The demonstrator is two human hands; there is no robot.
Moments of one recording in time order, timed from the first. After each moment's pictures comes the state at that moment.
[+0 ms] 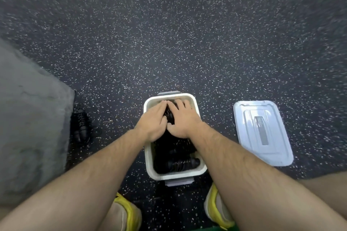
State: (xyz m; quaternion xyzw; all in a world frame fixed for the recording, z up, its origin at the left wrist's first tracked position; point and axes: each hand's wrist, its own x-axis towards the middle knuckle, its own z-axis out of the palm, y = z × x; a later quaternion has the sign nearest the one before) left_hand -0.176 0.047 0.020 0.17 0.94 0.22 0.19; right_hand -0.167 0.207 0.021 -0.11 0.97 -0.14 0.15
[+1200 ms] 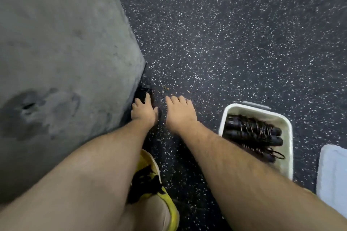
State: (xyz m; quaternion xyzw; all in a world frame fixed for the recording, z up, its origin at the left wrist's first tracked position) left_hand -0.180 -0.187 -0.052 -0.31 0.92 0.10 0.23; right_hand -0.201 -0.047 0.001 -0.28 0.94 -0.04 0.20
